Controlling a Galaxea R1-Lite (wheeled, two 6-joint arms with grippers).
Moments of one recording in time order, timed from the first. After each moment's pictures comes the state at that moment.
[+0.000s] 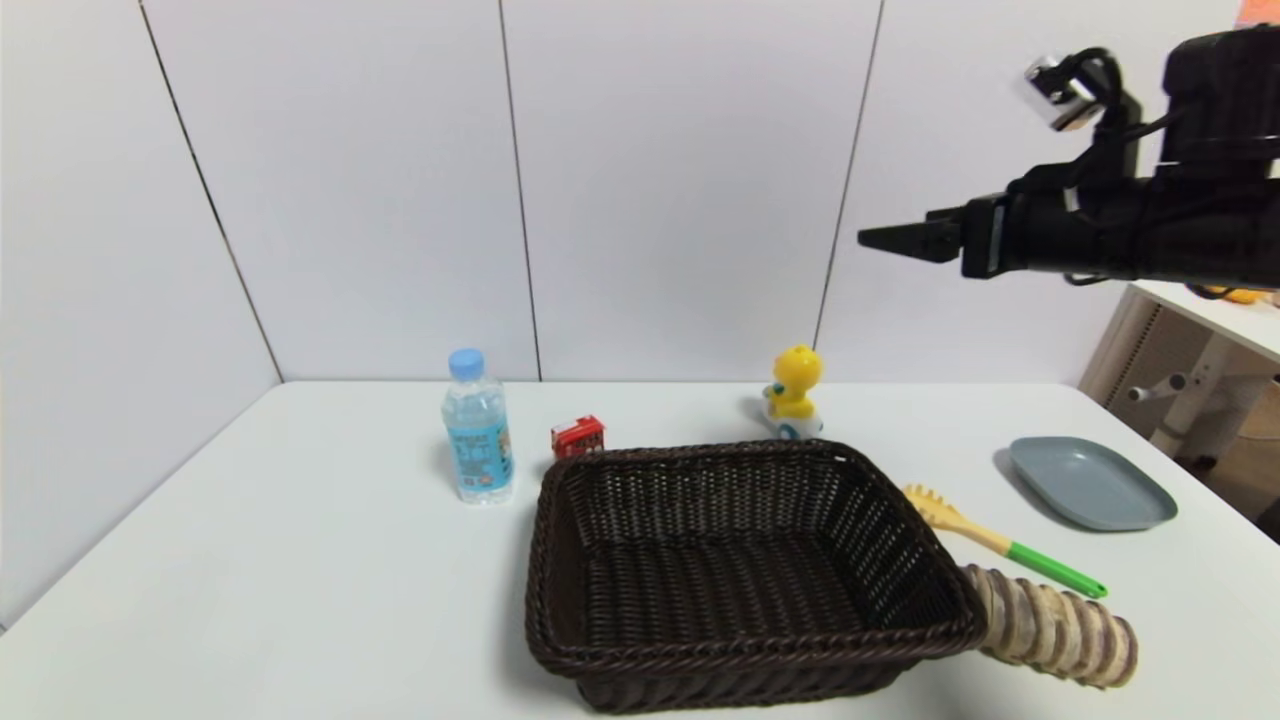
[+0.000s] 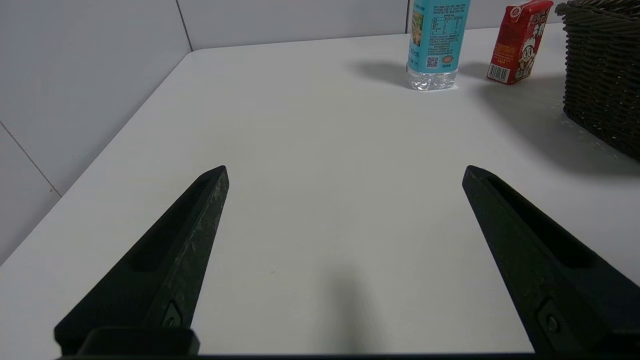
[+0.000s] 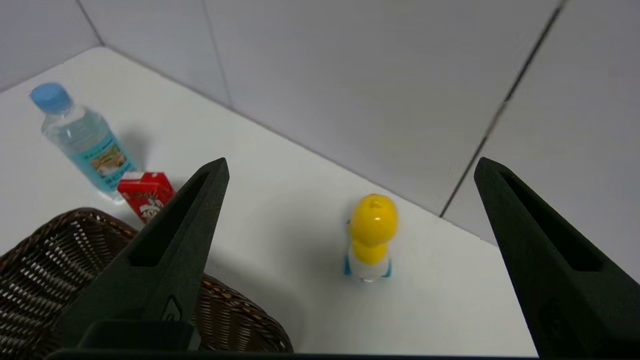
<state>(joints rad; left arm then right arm) 0.01 0.00 0.00 0.00 -0.03 0.05 0.16 1.72 -1.34 -0.14 0.42 -0.10</state>
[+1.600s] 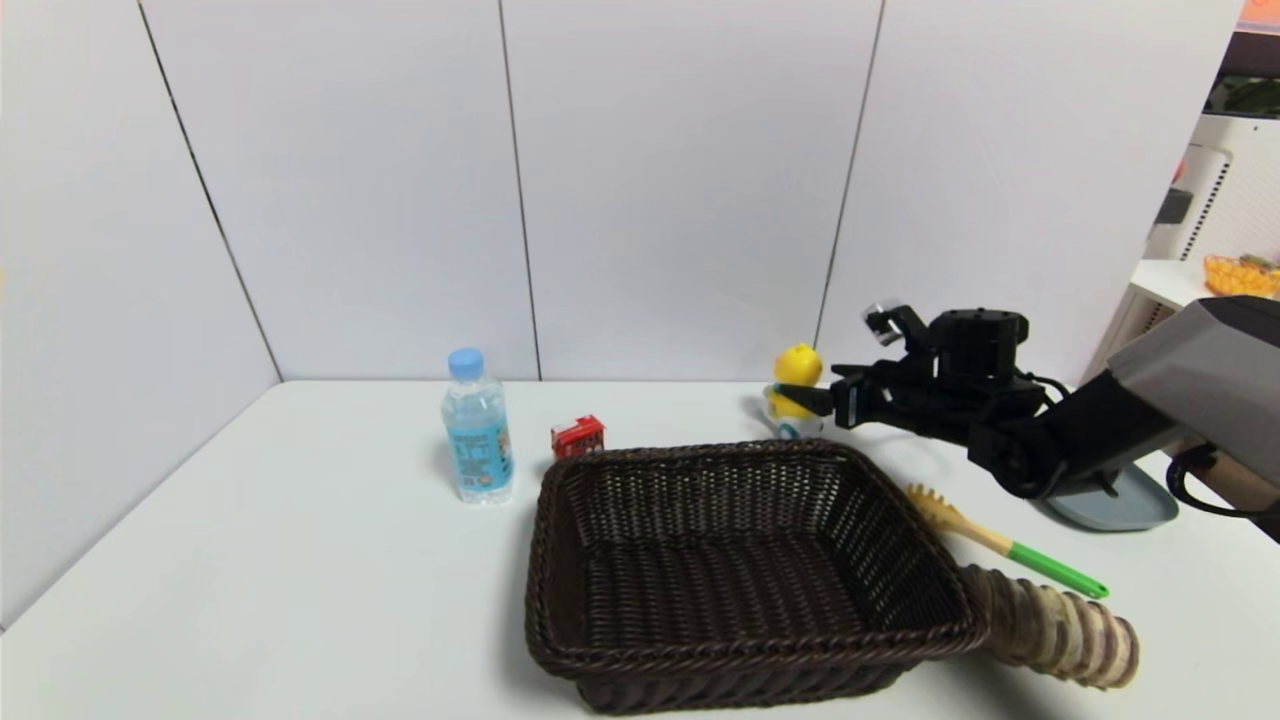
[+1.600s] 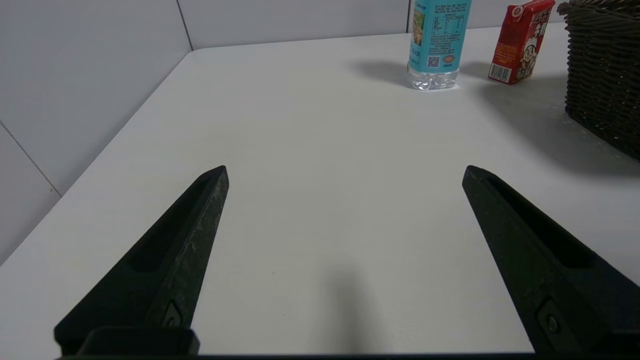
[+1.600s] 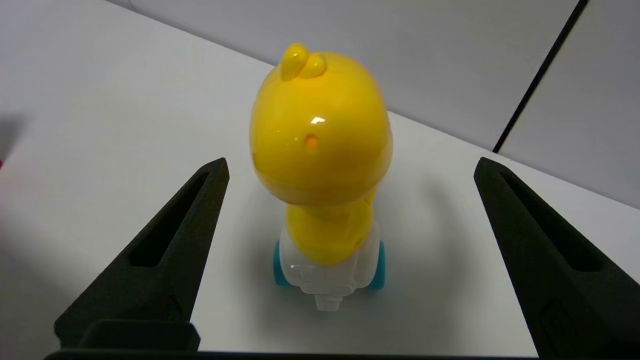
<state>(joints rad) 0.01 0.00 0.00 0.00 -0.03 0.05 0.13 2.26 -1.12 -0.84 0.44 -0.07</state>
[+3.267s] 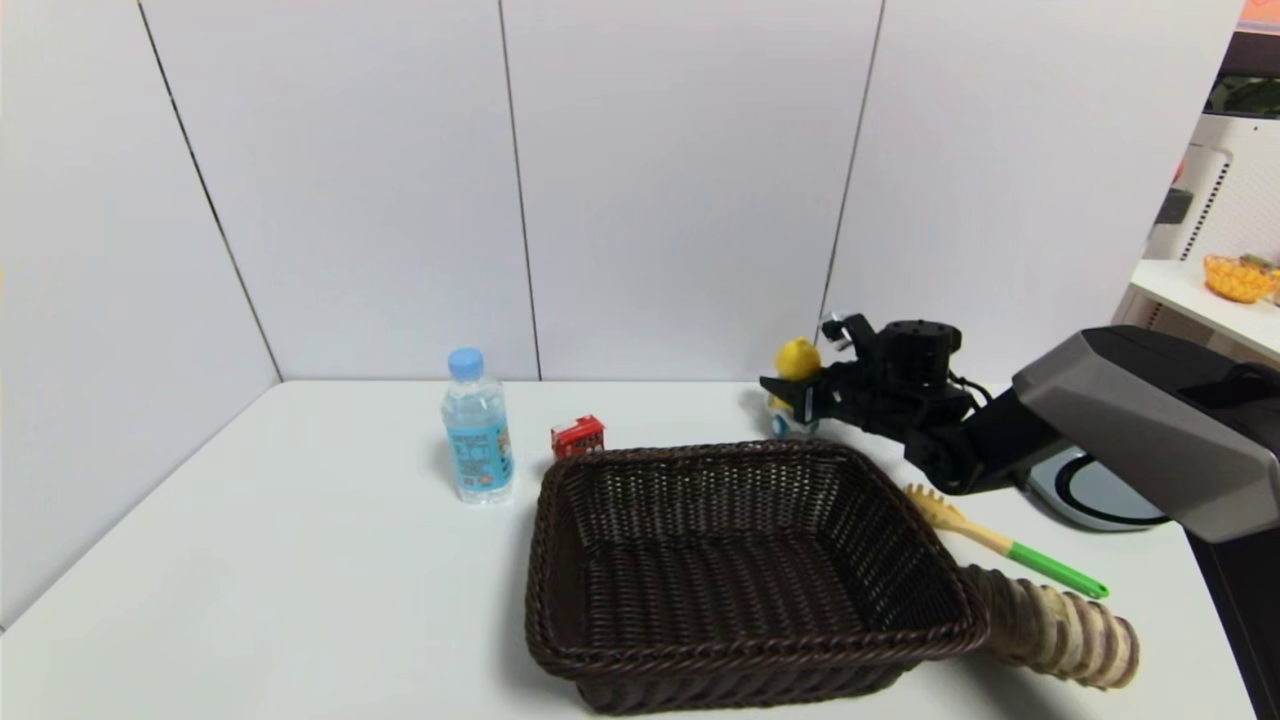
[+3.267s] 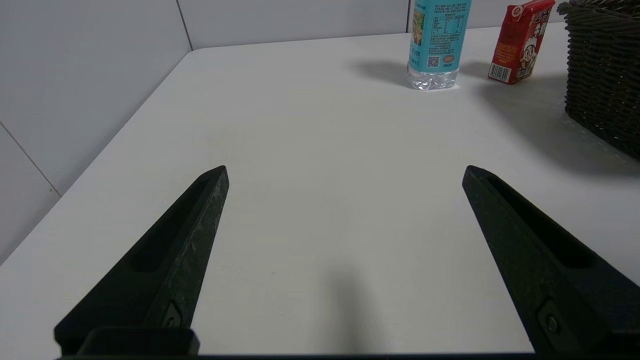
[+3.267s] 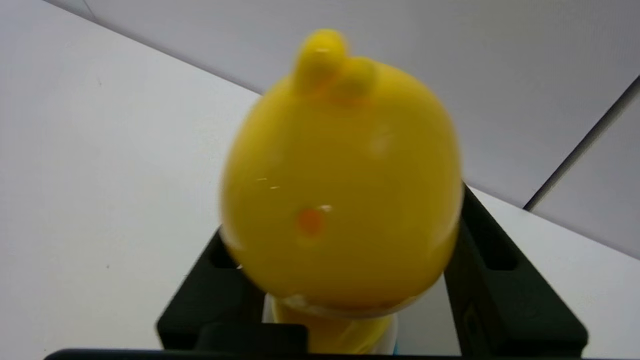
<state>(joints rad) 0.01 0.00 0.00 0.00 -0.03 0.05 0.17 2.44 -1.33 -0.89 0.38 -0.06</state>
